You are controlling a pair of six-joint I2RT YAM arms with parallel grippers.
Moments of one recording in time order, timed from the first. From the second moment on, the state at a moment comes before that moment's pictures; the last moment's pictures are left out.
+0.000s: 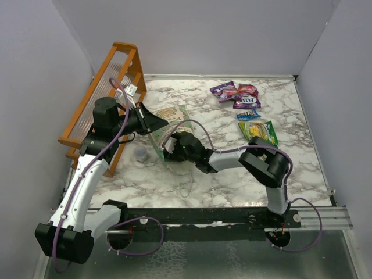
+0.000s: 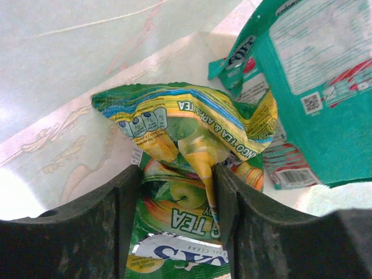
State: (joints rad) left arm -0.21 1.00 1.03 -0.33 0.72 -0.73; right arm 0.98 2.01 1.02 0.61 0.05 -0.51
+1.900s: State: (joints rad) left arm -0.21 0.98 0.95 -0.33 0.66 -0.71; right arm 1.03 1.26 0.55 0.55 -0.33 -0.48
